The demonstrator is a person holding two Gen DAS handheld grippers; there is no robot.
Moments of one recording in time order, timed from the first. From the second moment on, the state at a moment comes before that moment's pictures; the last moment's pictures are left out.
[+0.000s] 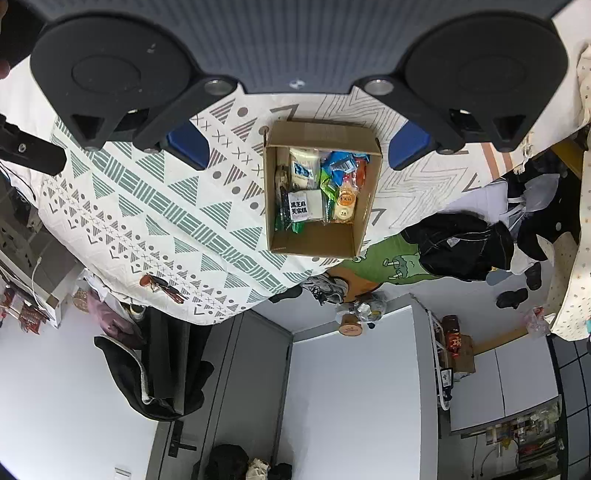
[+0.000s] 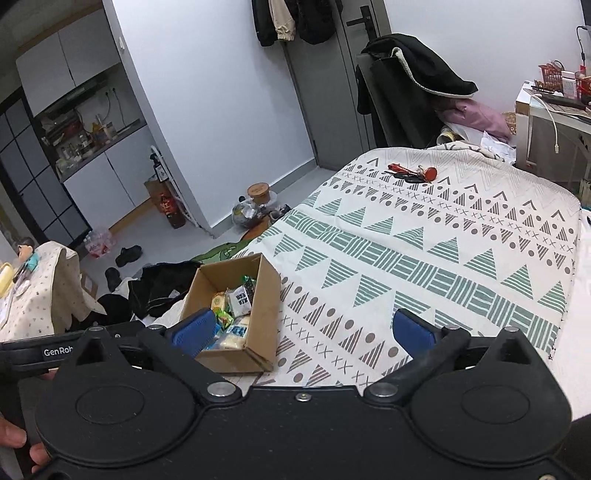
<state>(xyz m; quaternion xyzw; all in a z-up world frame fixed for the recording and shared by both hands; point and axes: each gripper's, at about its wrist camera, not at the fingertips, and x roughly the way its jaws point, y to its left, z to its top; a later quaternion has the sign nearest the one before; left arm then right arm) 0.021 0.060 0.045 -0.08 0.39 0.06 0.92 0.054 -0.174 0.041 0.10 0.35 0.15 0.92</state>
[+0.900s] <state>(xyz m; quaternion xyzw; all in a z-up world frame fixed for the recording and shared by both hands) 0.003 0.070 0.047 -0.07 0.39 0.06 0.91 0.043 -0.159 0.037 0.06 0.37 0.14 0.92</state>
